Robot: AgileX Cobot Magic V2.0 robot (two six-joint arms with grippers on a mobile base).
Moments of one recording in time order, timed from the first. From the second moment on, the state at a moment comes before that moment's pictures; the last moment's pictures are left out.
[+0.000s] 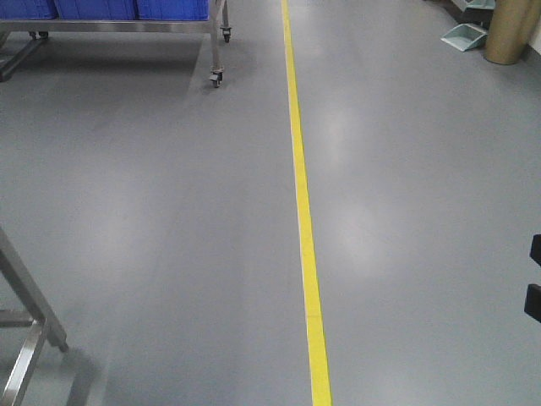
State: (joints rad) left arm -0.17 0.62 -0.65 -0.17 0.66 -0.07; right arm 0.18 0.64 -0.66 0.02 0.58 0.07
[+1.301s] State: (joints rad) left arm -0.17 0.62 -0.65 -0.17 0.66 -0.07; right arm 0.18 0.64 -0.66 0.02 0.58 0.07
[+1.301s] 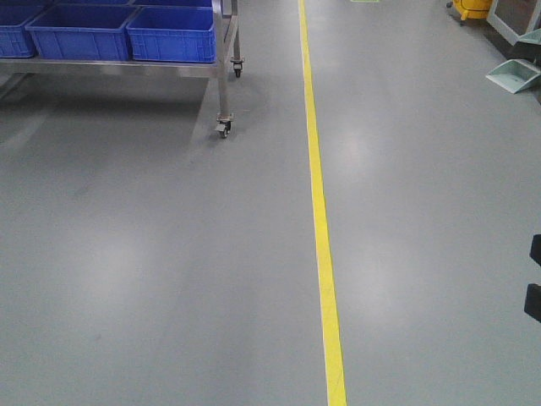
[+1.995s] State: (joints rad) left arm -0.17 0.62 -0.65 -0.17 0.66 -0.07; right arm 0.18 0.64 -0.66 0.02 0.58 0.07
